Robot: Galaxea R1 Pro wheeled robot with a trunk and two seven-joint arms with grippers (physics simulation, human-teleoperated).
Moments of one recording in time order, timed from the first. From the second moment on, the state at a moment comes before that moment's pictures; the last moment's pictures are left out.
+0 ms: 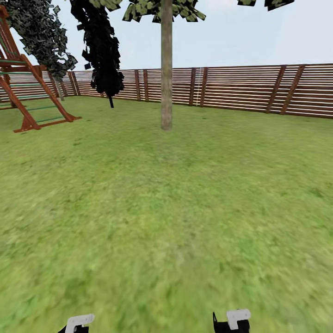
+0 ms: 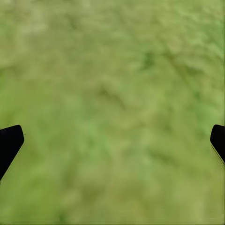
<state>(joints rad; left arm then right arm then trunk) -0.41 0.13 -0.01 -0.03 0.12 -0.45 0.01 -0.38 0.02 0.08 -0.10 0.14 -0.55 -0.23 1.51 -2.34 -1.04</state>
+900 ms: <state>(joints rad) -0.41 0.13 -0.01 -0.03 0.12 -0.45 0.01 -0.38 0.02 0.08 -0.10 0.14 -0.55 -0.23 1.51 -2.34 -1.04</state>
